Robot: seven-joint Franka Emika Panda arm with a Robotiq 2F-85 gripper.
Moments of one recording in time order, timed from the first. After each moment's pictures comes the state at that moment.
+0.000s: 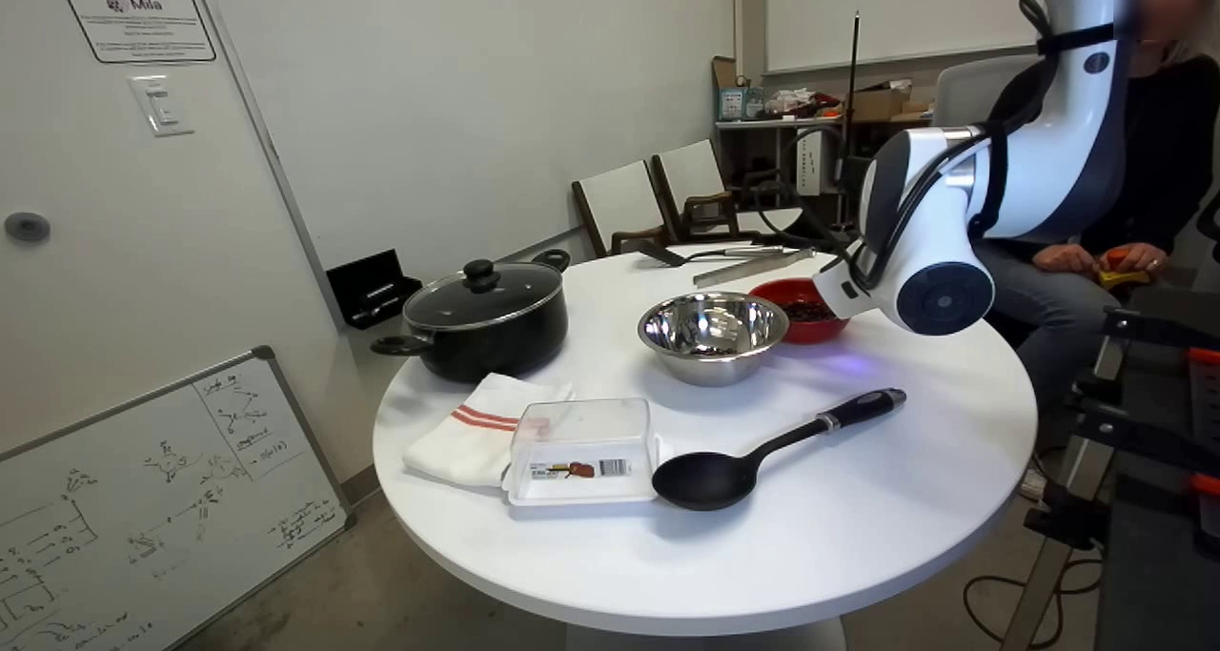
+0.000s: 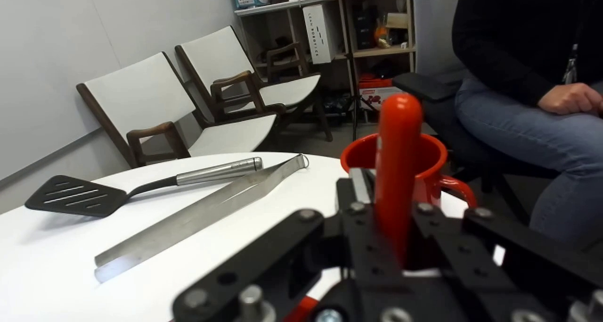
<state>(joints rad) -0.04 0.65 0.06 -2.44 -2.08 1.69 0.16</state>
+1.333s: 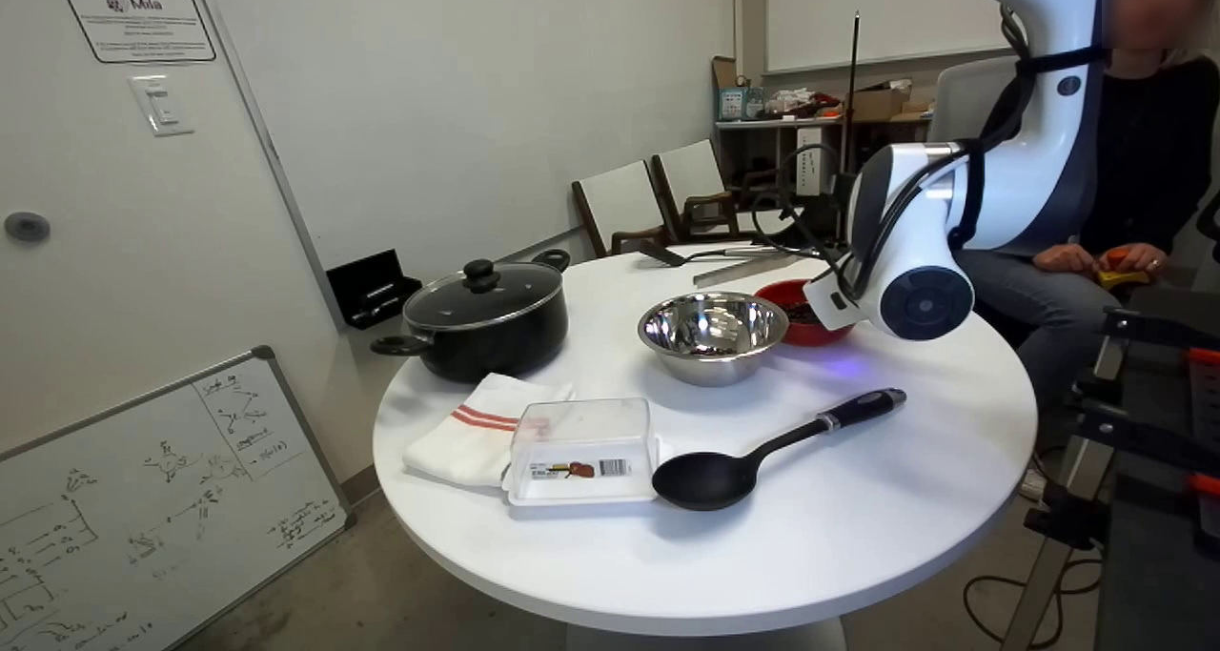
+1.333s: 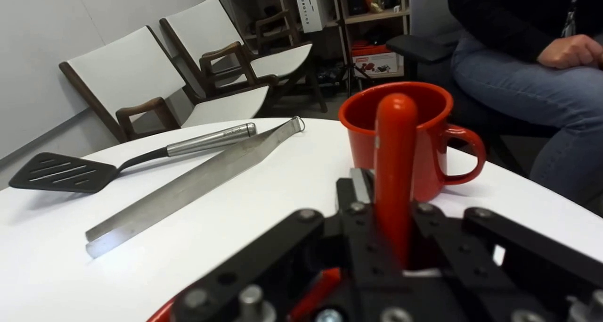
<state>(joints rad) -0.06 0.71 0.06 -2.38 -2.09 1.77 0.19</state>
